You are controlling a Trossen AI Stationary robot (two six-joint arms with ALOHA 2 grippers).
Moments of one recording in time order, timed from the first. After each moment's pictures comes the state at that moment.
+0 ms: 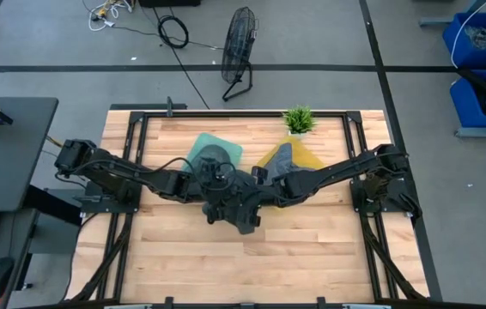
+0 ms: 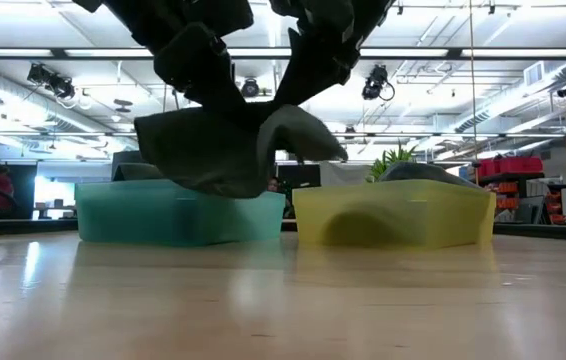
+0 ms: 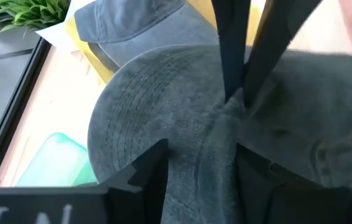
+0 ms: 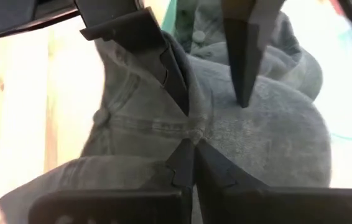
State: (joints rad) left arm -0.19 1.52 0.96 -0.20 -0.45 0.01; right arm 0.22 1.81 1.41 -0.50 0.34 0.20
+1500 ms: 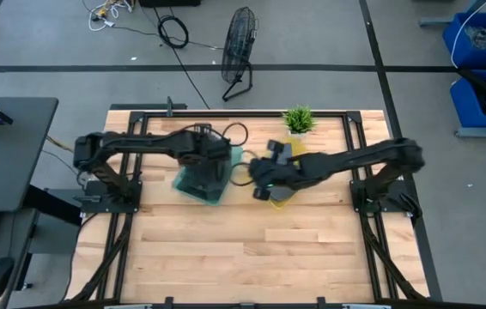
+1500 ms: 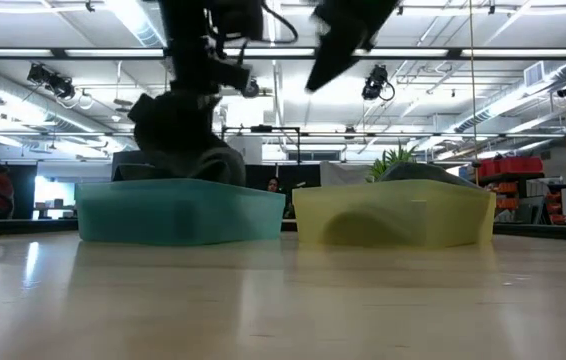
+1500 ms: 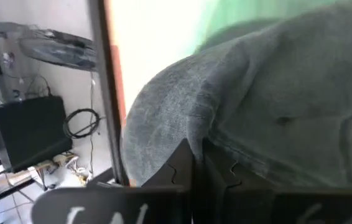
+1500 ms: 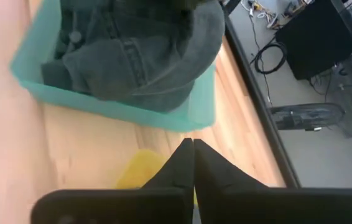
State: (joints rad) left arm 0.14 1.65 1.33 -1.01 -0.57 0.27; right arm 0.13 1.67 1.41 -0.66 0.59 0.07
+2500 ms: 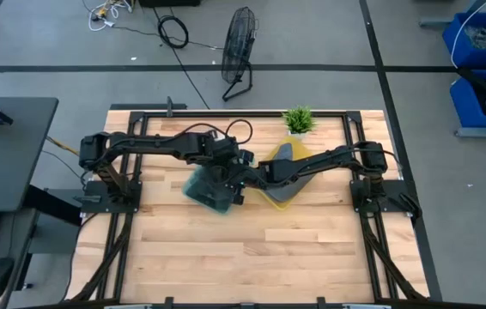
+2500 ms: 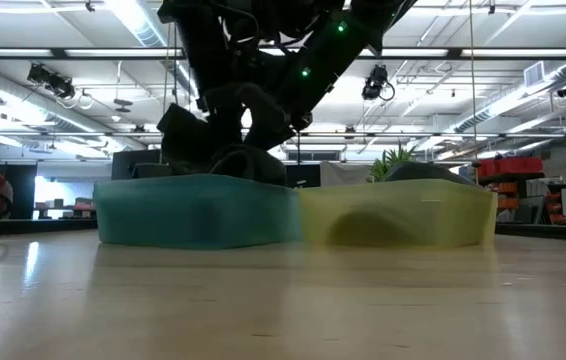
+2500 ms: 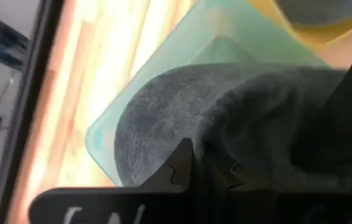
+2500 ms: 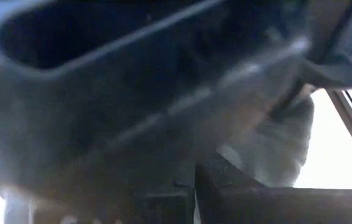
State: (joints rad) left arm 0.14 1.70 1.32 -0.78 -0.32 -0.05; right arm 0.03 1.98 1.41 -0.22 0.37 -0.01
